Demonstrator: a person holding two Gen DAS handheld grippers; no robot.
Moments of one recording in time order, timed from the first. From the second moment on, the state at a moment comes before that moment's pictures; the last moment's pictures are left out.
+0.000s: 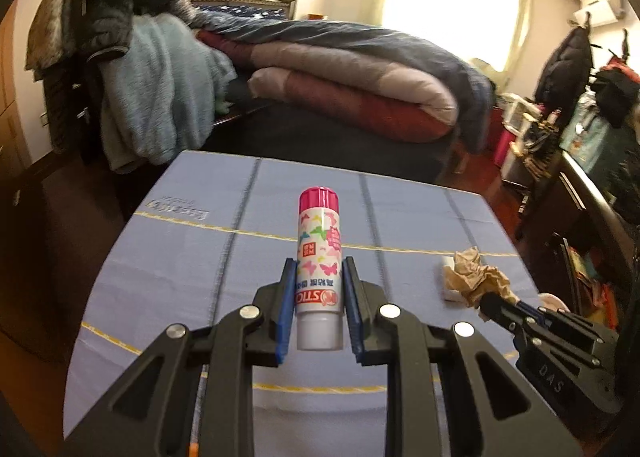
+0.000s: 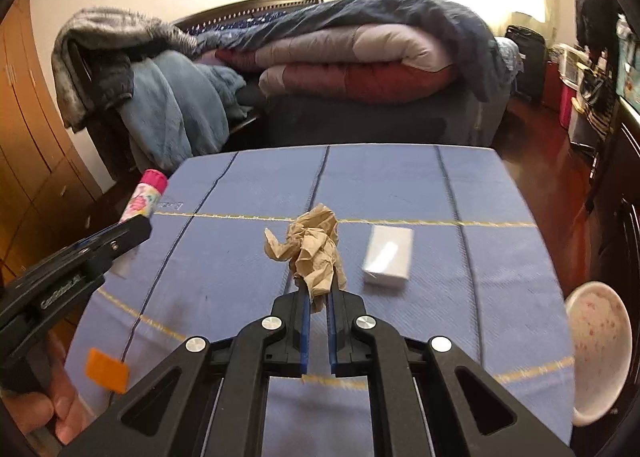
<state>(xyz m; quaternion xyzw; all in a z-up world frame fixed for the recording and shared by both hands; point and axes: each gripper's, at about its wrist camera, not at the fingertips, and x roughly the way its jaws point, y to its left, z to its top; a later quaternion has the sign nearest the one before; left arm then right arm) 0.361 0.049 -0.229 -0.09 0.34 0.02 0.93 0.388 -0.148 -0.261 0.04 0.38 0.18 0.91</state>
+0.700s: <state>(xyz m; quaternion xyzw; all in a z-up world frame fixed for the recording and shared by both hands) 0.321 -0.100 -0.190 -0.03 0.32 -0.13 0.94 0.313 -0.279 -0.236 0.11 0.35 0.11 0.92</state>
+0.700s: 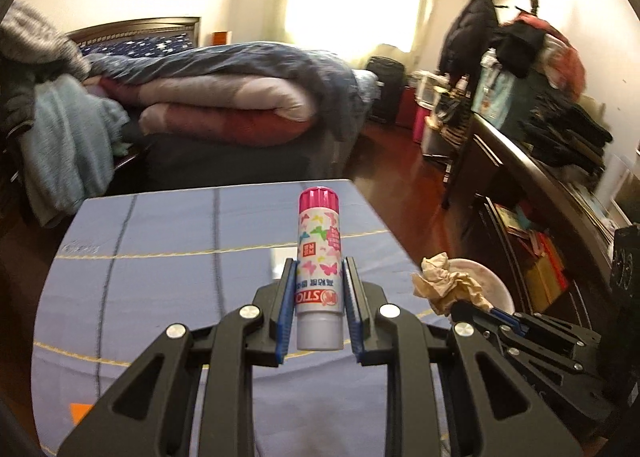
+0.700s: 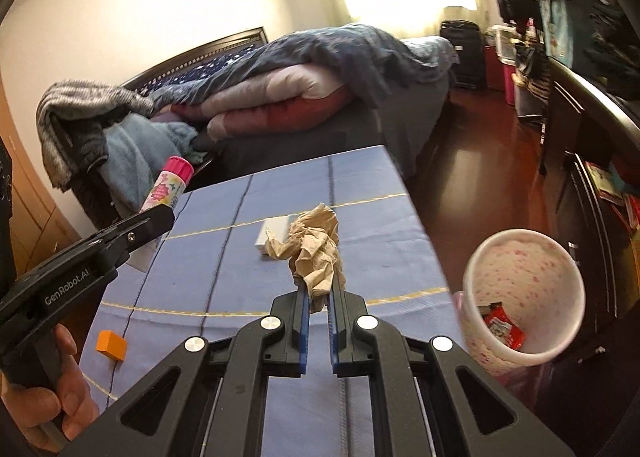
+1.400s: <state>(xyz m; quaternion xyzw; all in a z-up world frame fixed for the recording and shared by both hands) 0.343 -0.261 -0.216 0.04 0.34 -0.28 0.90 0.291 -0.431 -0.257 0.19 0.33 -0.05 0.92</state>
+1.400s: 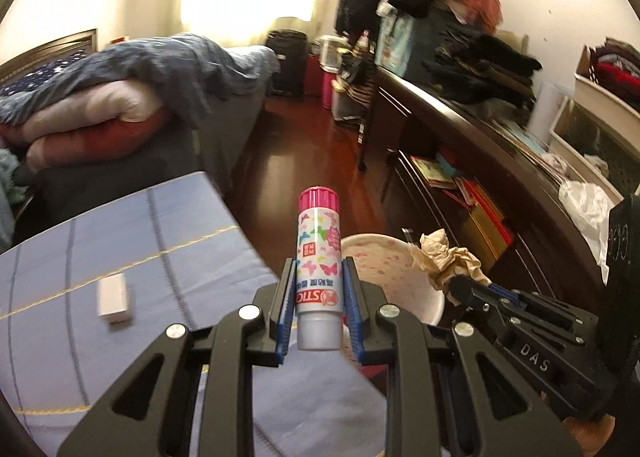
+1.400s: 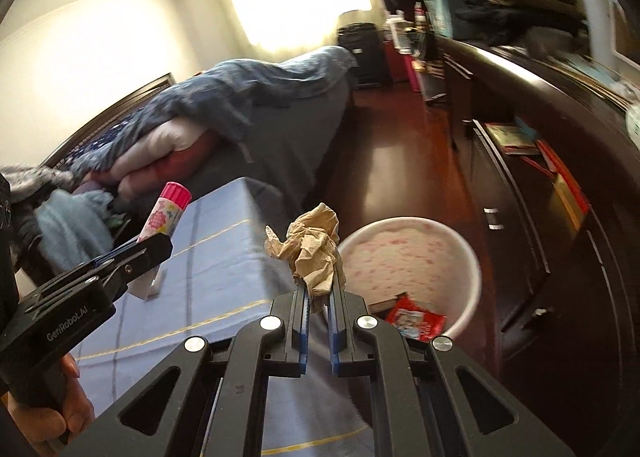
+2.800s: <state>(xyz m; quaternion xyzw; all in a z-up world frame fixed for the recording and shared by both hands) 0.394 -0.273 -0.256 0.07 0.36 -0.19 0.91 0.330 -0.463 -0.303 0.21 0.37 -0.06 0.91</state>
